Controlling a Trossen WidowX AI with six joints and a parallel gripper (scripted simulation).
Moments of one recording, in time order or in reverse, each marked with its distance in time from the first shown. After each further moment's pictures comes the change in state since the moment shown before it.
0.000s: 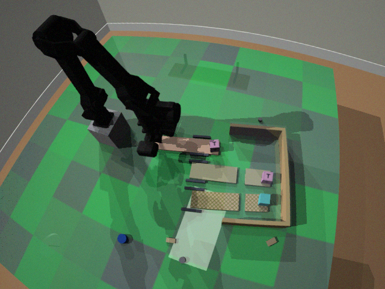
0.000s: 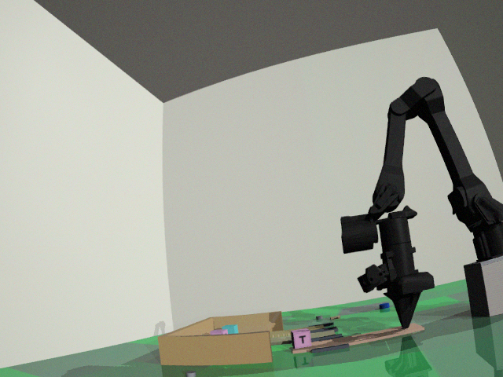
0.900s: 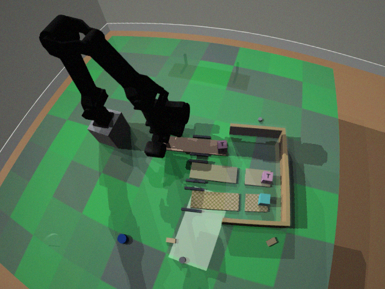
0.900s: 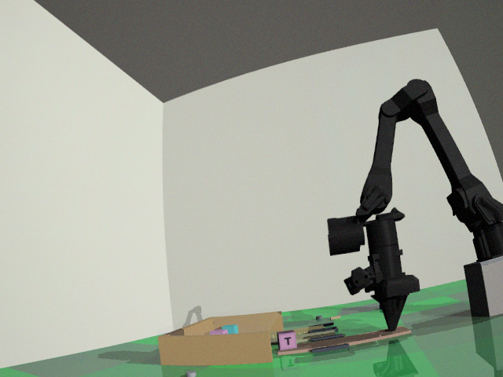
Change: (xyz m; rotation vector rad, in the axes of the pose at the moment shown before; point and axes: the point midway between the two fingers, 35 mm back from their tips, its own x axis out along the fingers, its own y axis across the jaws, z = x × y) arm -0.001 0.001 0.027 0.000 -0.005 0.001
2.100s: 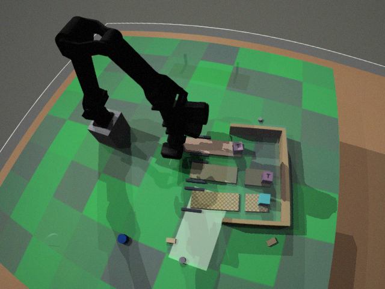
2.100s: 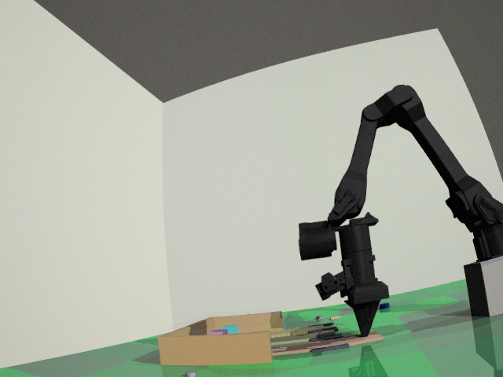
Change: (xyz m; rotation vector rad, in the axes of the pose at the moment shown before) arm 0.000 0.002 0.053 0.000 -0.001 0.002
